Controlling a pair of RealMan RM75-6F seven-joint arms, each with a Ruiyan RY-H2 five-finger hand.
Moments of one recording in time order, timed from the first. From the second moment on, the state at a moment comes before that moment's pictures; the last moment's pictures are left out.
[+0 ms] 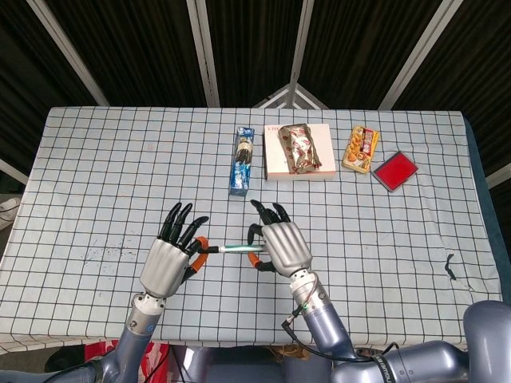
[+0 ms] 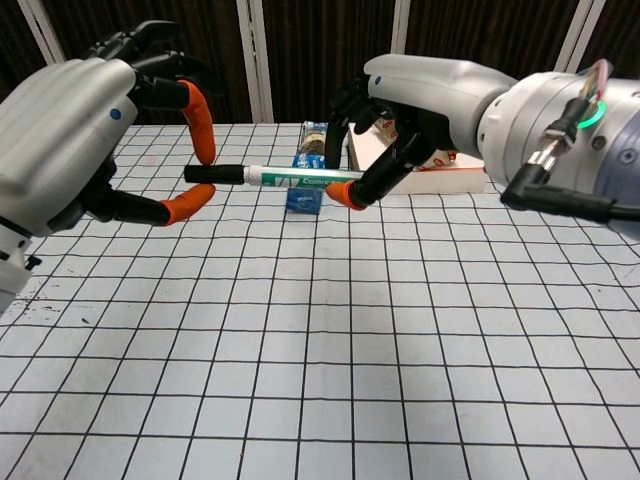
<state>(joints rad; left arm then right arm) -0.43 -1.87 -0.13 -1.40 1.80 1.57 0.43 0.84 -1.62 0.30 -2.10 -0.72 1.39 -0.71</state>
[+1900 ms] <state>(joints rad) -0.40 -1.79 -0.09 -1.13 1.57 1.39 -0.20 0.76 -1.69 0.17 -1.71 -0.79 1.15 -0.47</state>
